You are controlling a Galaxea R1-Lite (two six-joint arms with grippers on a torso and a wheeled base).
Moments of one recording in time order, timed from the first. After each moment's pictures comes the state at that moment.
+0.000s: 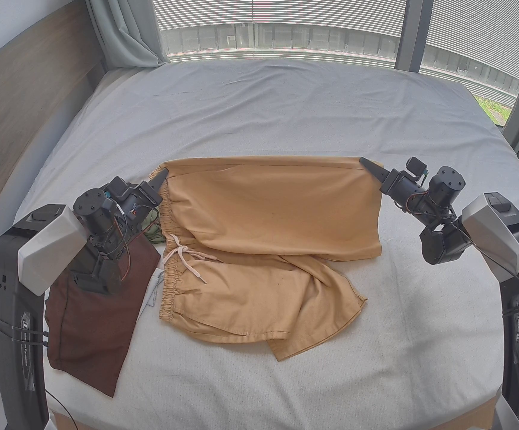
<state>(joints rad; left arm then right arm) -0.09 2.49 -1.26 -1.55 -0.33 -0.71 0.08 2.55 -1.53 -1.38 0.65 0.67</state>
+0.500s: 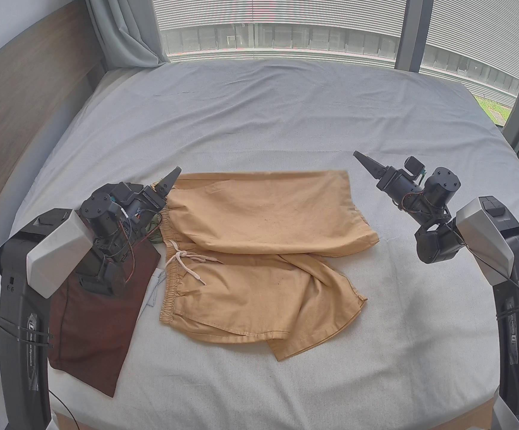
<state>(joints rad) -0.09 2.54 -1.31 -1.52 -0.33 -0.75 0.09 2.61 -1.63 -1.37 0.58 0.68</state>
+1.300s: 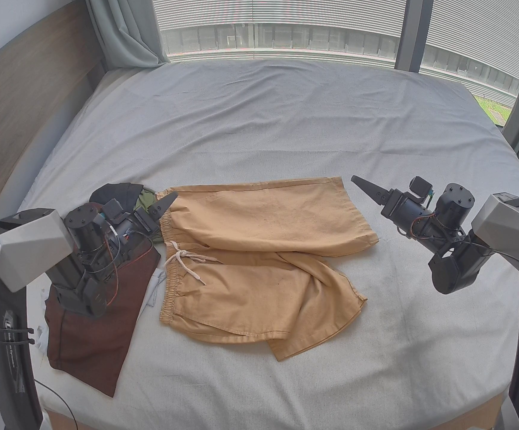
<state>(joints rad) -0.09 2.37 -0.94 -1.54 -0.38 -0.71 0.16 2.36 -1.06 -1.53 0.57 0.67</state>
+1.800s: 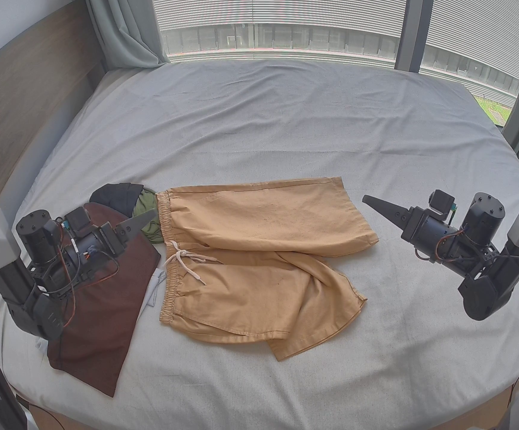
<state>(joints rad) -0.02 2.05 -0.53 -1.55 -0.59 -0.60 0.20 2.07 -0.65 -1.54 0.58 0.66</state>
